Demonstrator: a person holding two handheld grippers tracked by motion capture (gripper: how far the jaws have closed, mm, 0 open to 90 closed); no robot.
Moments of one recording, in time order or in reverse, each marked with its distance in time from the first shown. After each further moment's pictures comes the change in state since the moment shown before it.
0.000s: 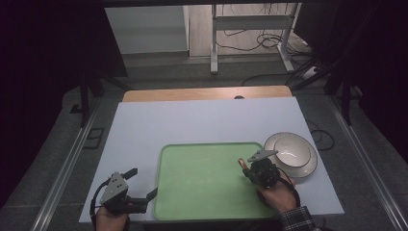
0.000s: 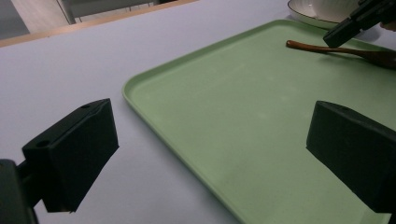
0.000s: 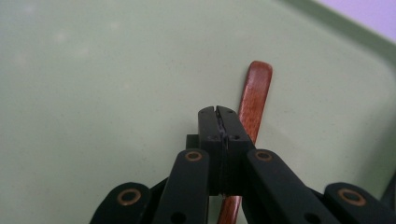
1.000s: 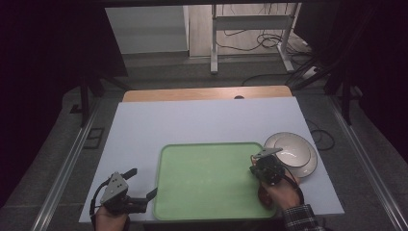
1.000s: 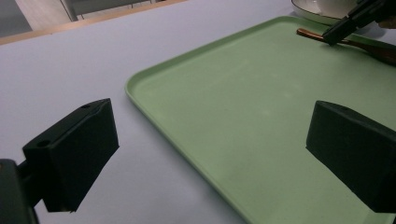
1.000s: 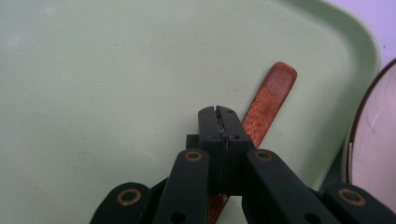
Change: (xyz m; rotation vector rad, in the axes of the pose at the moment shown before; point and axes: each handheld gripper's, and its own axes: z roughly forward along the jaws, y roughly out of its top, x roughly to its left) left arm 0.001 -0.001 0.000 0.013 0.009 0.005; right arm -0.021 -0.007 0.005 0.034 -0.075 0.059
